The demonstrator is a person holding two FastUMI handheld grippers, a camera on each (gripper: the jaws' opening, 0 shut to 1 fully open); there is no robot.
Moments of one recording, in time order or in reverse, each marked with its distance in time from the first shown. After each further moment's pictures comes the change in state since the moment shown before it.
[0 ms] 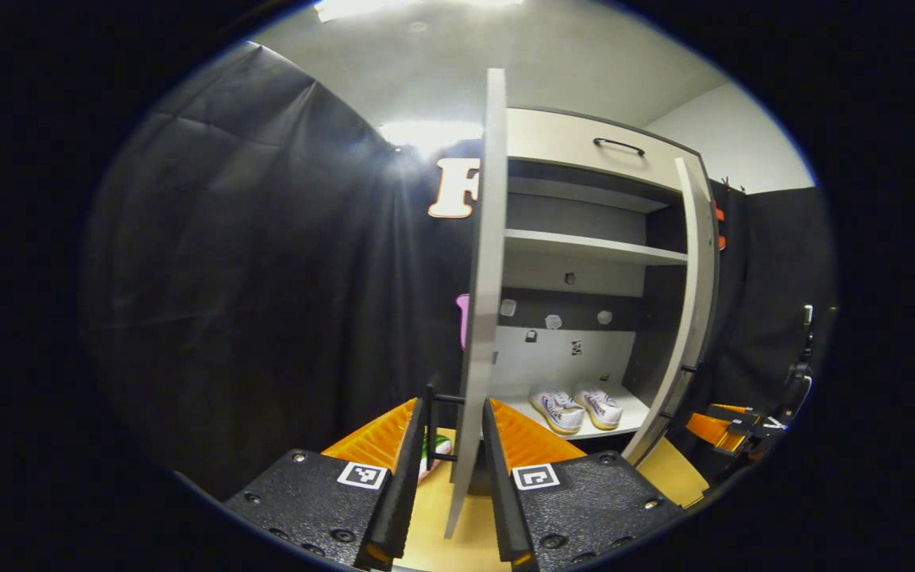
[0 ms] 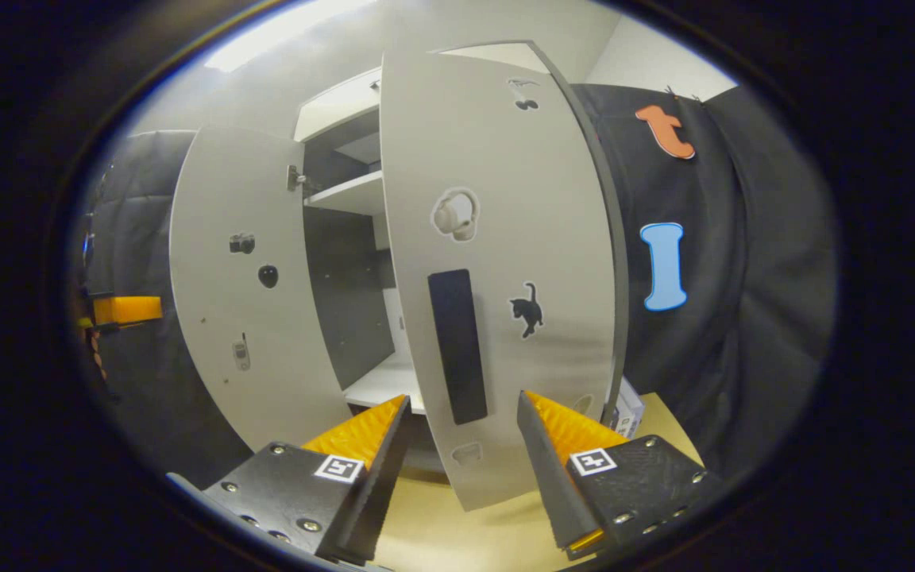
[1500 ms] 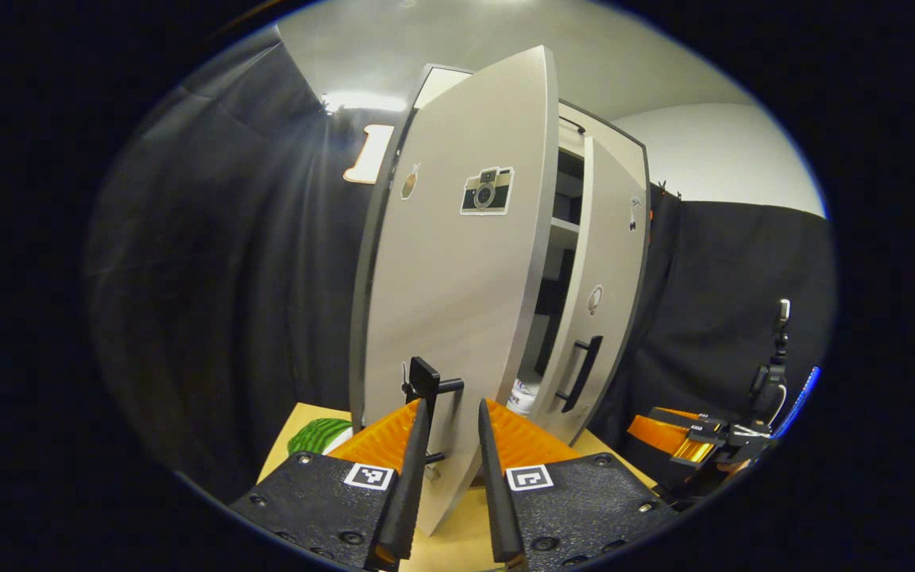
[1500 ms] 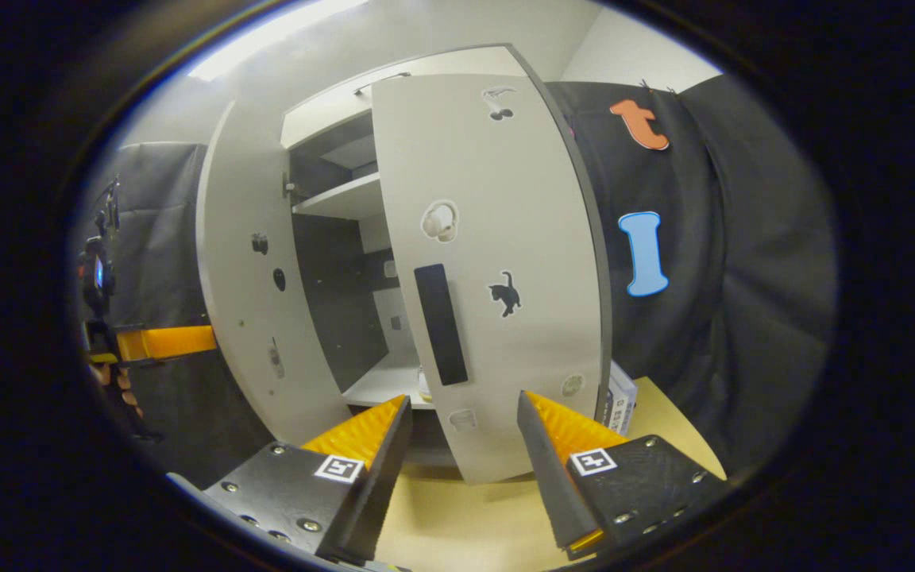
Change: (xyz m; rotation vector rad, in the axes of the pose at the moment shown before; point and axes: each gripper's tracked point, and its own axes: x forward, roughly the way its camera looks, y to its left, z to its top) left arm 0.024 -0.029 -0.023 -0.109 0.080 -0.412; right arm -0.024 0.005 -0.007 0.059 -0.006 -0.067
